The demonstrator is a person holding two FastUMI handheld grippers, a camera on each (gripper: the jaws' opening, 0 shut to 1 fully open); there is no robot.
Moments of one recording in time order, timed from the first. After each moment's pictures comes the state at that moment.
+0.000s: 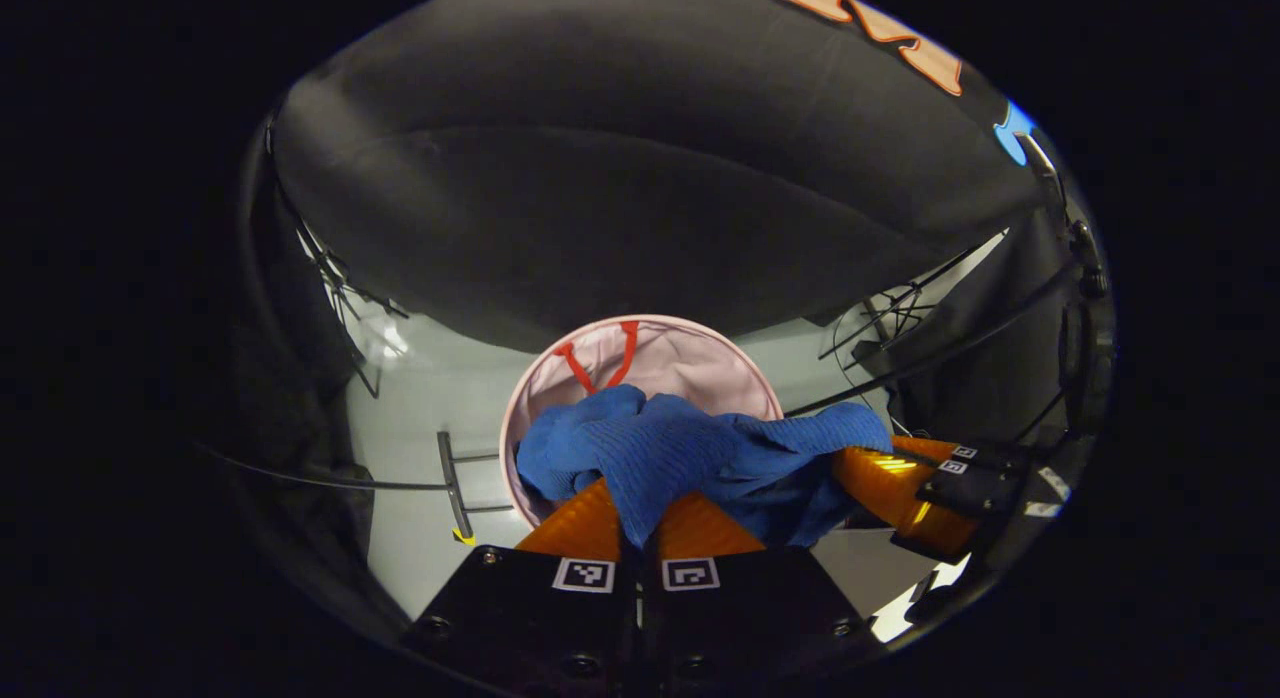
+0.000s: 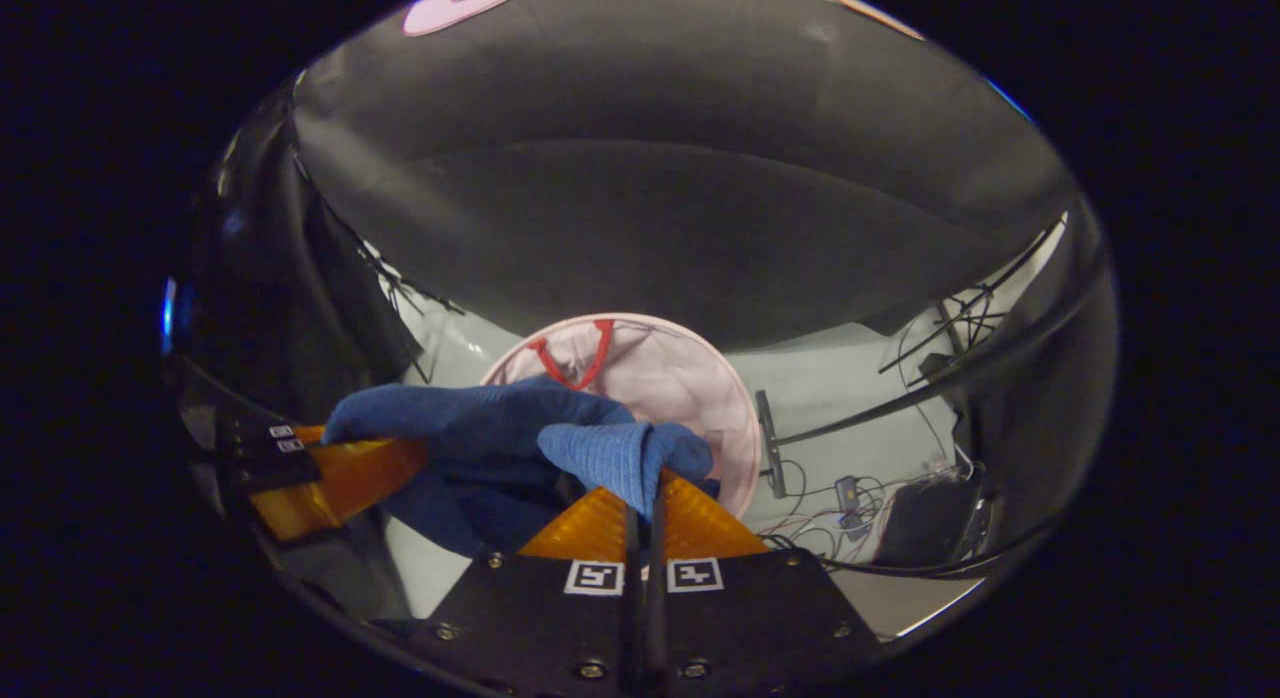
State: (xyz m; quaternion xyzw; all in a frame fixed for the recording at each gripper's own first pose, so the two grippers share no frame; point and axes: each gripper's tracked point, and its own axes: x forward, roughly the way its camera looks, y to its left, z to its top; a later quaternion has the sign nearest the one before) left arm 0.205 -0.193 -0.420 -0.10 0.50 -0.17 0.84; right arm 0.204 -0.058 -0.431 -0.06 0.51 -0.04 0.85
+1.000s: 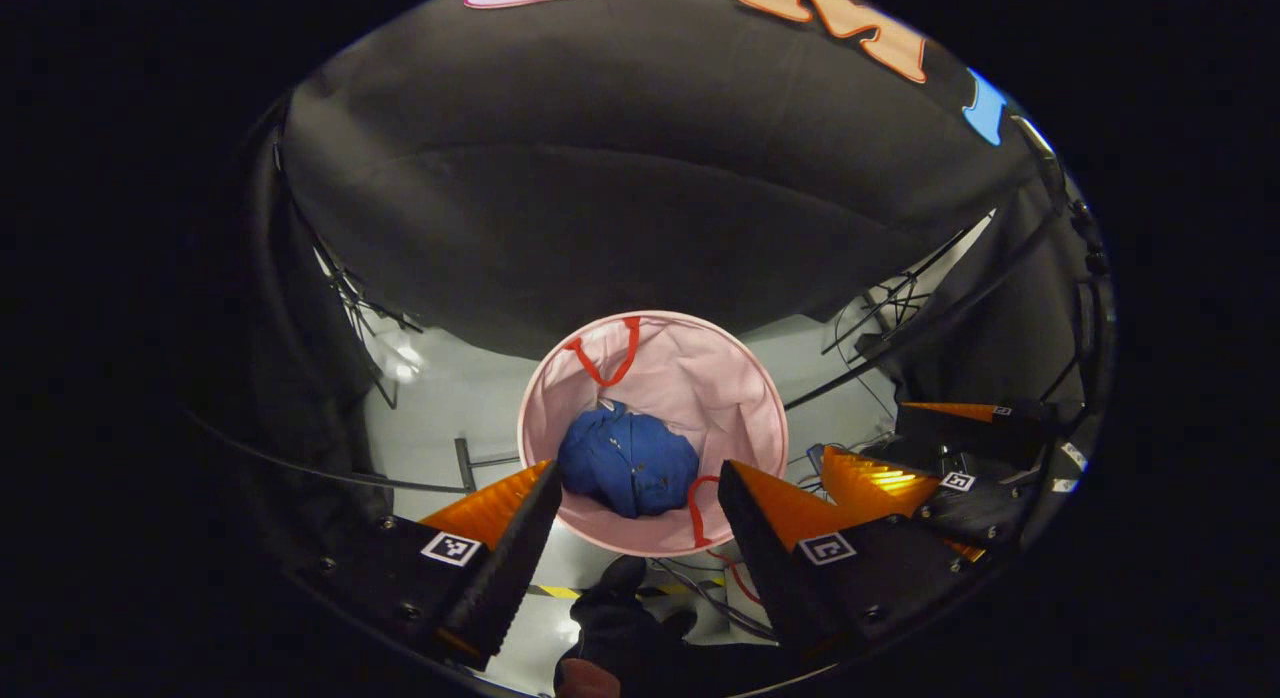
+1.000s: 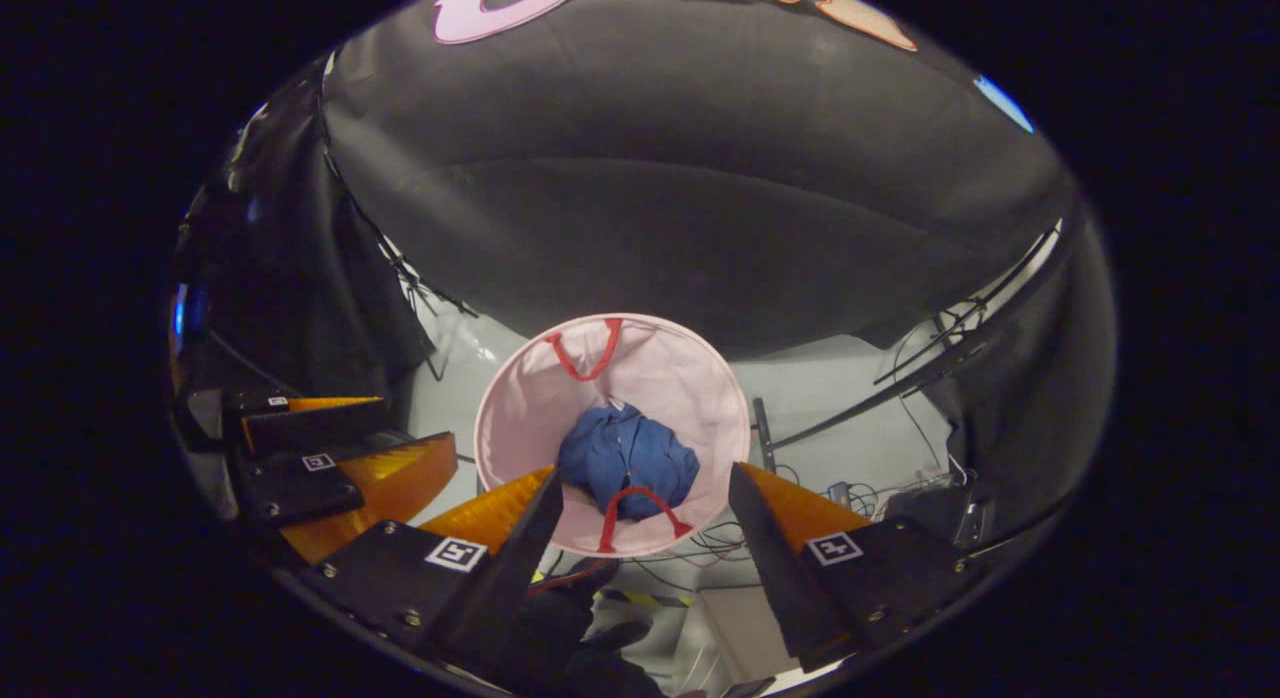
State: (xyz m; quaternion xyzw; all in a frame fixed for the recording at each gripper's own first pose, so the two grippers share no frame) left arm 0.161 -0.171 -0.378 -0.07 0.45 -0.15 0.87; right arm 0.158 -0.055 -0.389 -0.04 0.47 -0.03 0.88
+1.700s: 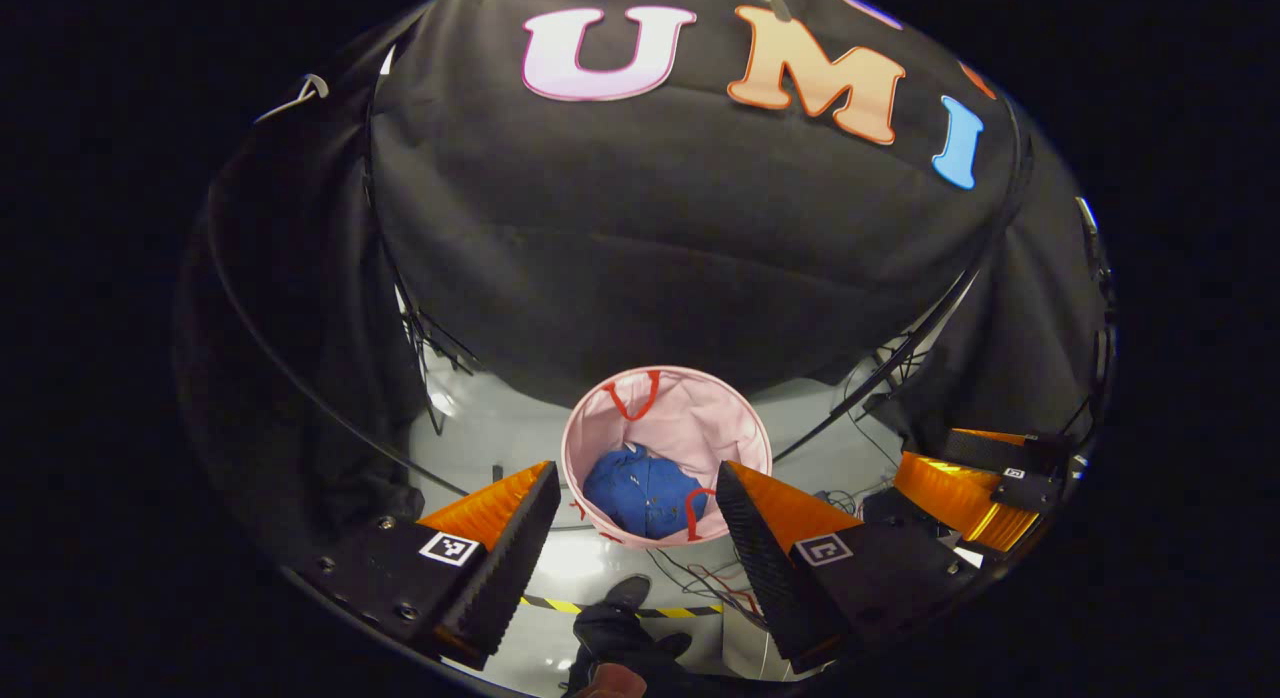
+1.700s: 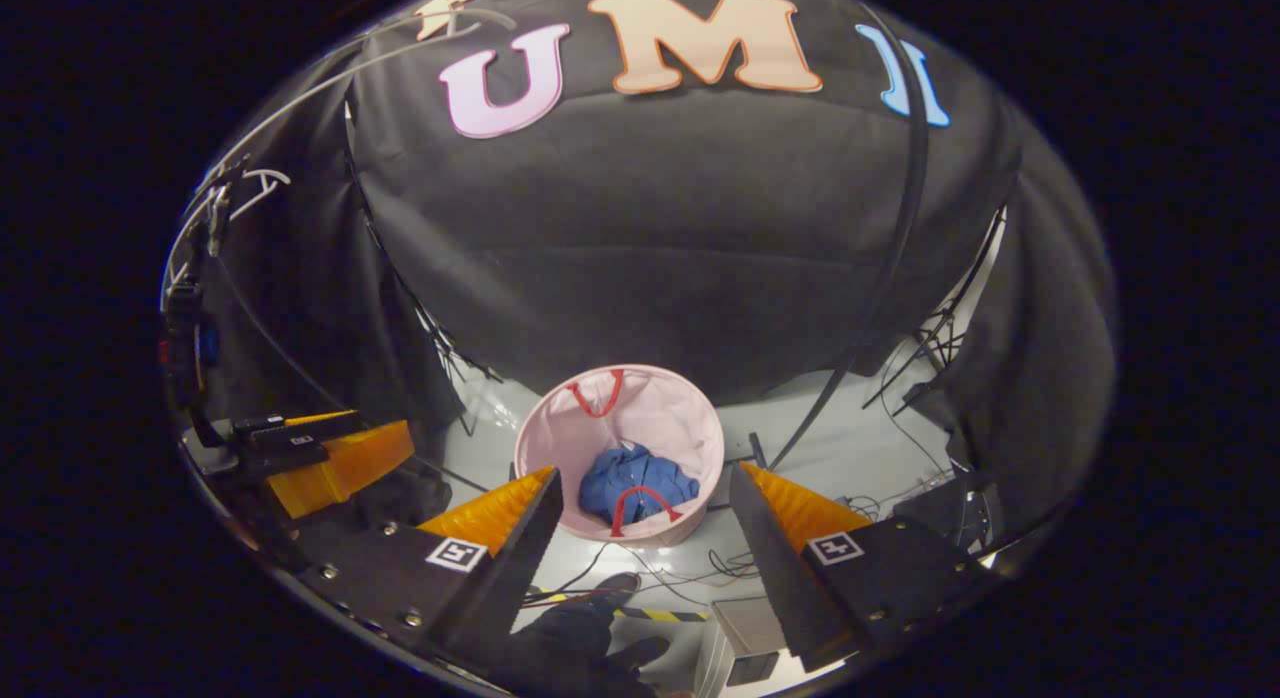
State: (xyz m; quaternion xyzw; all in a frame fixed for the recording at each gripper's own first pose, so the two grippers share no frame) left arm 0.084 -0.140 -0.269 -0.08 0.35 -0.09 0.93; right arm 0.074 -0.079 -0.266 0.00 0.35 -0.02 0.93
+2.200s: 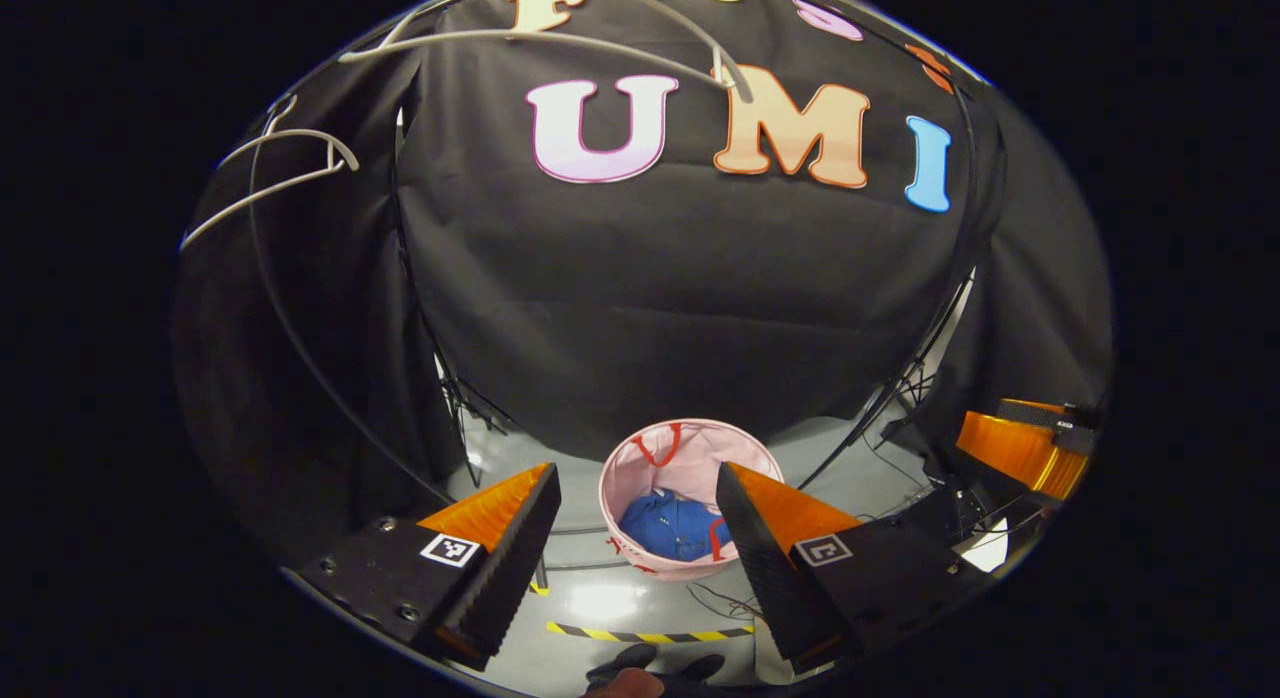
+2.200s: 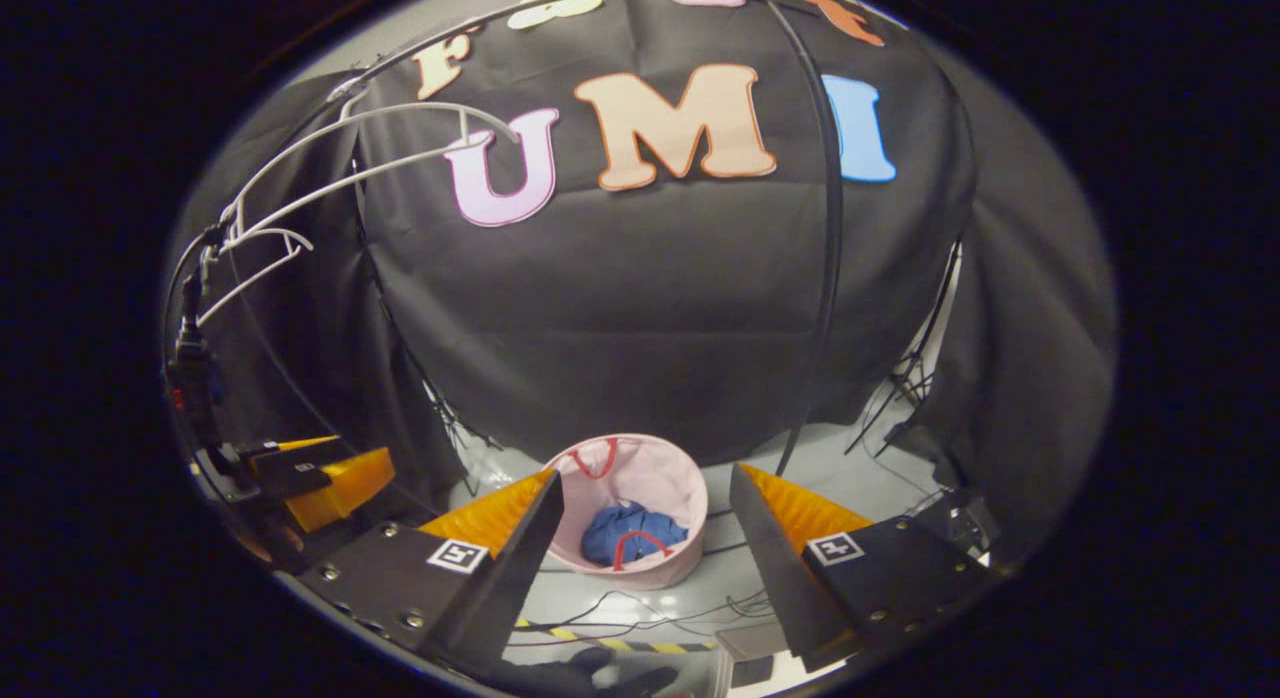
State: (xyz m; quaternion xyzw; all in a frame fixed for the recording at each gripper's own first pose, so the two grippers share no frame) left arm 0.059 -0.115 -0.194 -0.04 0.26 -0.08 0.96; right arm 0.046 -0.097 -0.181 0.01 0.25 -0.05 0.97
